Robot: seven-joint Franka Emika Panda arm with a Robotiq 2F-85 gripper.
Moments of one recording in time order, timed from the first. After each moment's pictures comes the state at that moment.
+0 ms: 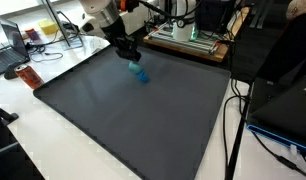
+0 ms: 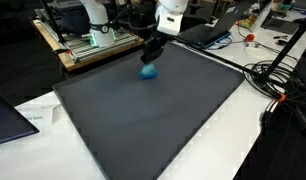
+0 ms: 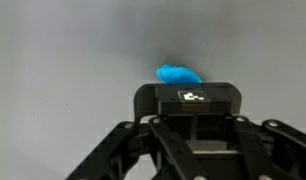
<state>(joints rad) 0.00 0.37 -0.02 -1.84 -0.06 1.84 -0.06</state>
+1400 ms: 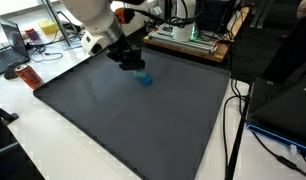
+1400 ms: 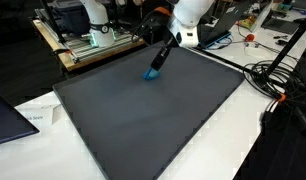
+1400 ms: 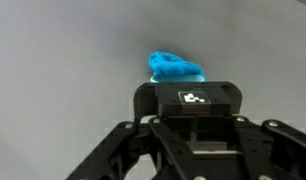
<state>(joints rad) 0.00 0.53 0.05 -1.68 -0.06 1.78 -0.35</state>
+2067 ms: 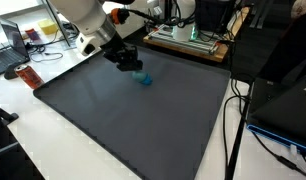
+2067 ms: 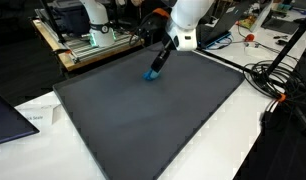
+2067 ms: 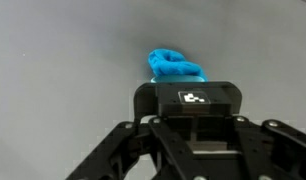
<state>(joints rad) -0.04 0.56 0.05 -1.63 -0.01 1.76 -0.37</state>
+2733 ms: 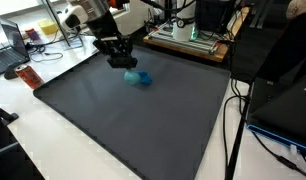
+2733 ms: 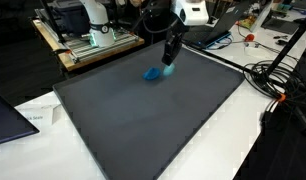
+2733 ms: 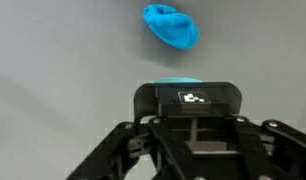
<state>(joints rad) -0.03 0.44 0.06 -1.68 0.04 1.91 -0.30</state>
